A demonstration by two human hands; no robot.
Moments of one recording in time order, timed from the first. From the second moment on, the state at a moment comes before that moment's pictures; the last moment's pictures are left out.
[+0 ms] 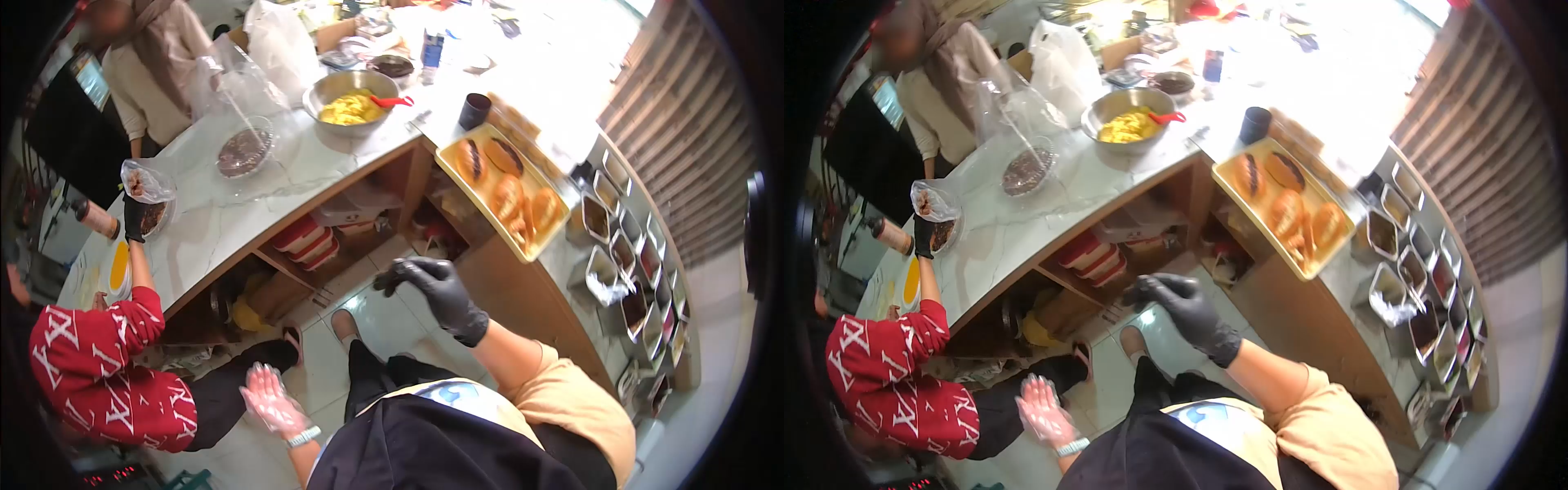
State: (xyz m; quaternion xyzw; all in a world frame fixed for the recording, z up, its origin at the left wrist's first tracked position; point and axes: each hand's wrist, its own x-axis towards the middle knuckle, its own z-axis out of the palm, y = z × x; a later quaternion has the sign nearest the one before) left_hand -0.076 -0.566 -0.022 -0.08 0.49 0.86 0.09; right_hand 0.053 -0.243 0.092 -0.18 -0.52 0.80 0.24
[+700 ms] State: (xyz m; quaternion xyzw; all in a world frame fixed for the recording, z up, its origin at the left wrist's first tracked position) left_hand 0.045 -0.867 0.045 -0.28 0.54 0.79 -0.02; right_hand 0.090 -0.560 0.104 -0.12 -0.58 0.80 0.03
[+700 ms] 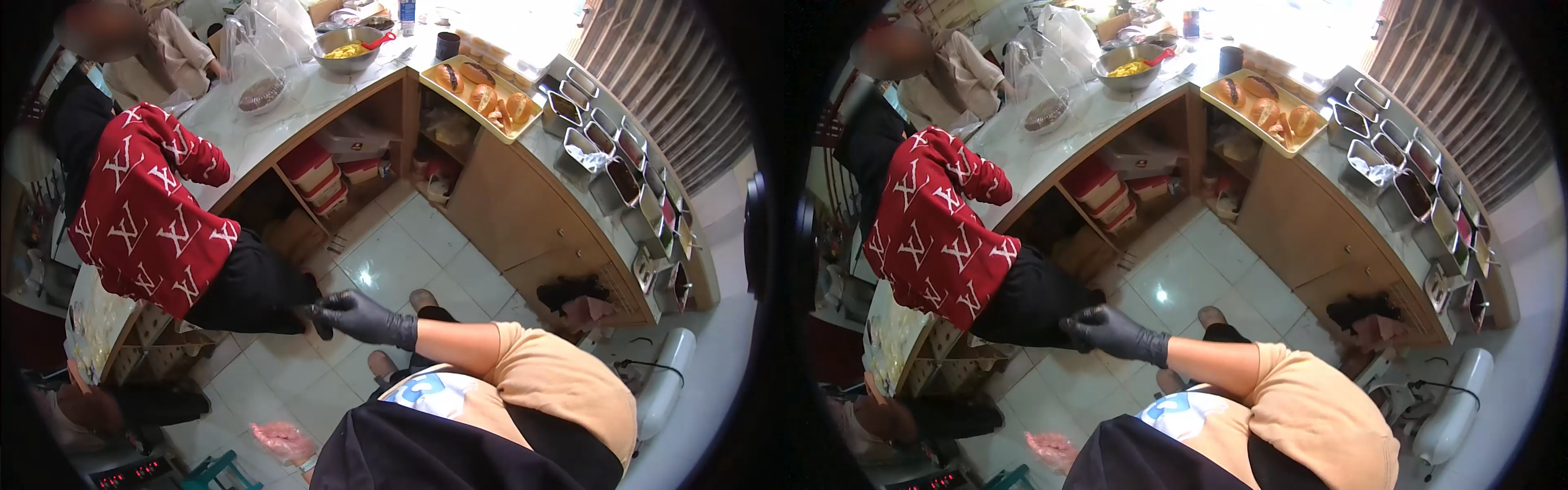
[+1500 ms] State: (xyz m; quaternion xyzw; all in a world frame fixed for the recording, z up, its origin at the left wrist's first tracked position) left_hand 0.074 -0.378 0.018 0.12 0.48 0.71 0.51; right_hand 0.420 -0.364 0.018 -0.48 -0.40 0.62 0.48
